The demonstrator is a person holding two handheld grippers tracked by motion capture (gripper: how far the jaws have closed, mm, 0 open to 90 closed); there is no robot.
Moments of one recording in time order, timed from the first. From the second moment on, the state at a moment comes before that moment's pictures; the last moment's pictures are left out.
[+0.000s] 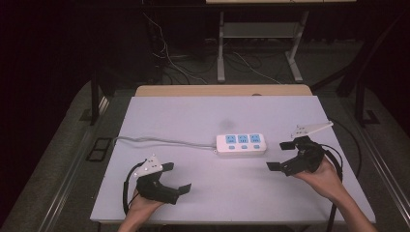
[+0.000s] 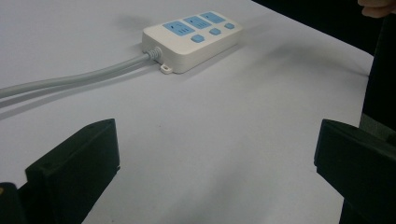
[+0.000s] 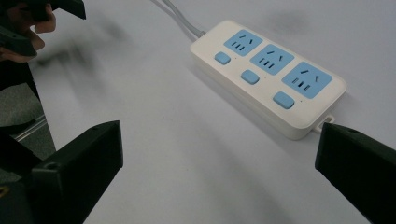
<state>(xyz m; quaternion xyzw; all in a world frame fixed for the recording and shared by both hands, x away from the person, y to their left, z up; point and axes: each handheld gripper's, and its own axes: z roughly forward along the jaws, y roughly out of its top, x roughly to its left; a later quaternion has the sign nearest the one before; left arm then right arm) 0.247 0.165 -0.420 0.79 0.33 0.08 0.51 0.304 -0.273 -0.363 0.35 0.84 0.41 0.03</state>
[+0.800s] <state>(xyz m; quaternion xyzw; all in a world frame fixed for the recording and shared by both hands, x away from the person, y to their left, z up) 0.247 0.164 -0.421 0.79 0.33 0.08 0.51 0.342 -0.254 -0.350 0.34 0.85 0.39 0.04</state>
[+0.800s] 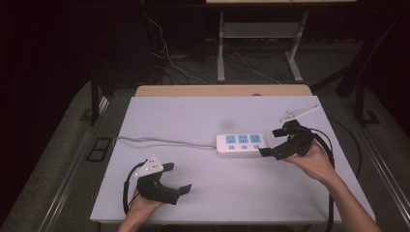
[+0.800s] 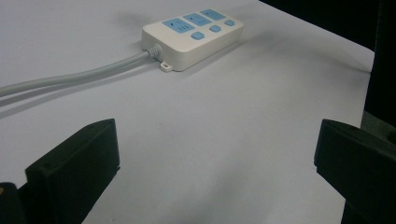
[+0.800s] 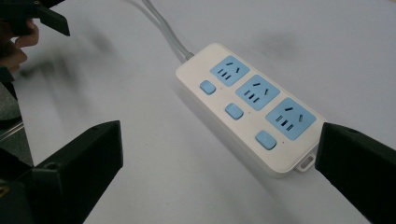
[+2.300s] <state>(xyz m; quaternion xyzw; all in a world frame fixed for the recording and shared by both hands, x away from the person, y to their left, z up) 0.248 0.167 -0.422 0.79 0.33 0.08 0.51 0.394 -0.241 -0.384 0.34 0.87 0.34 0.01</state>
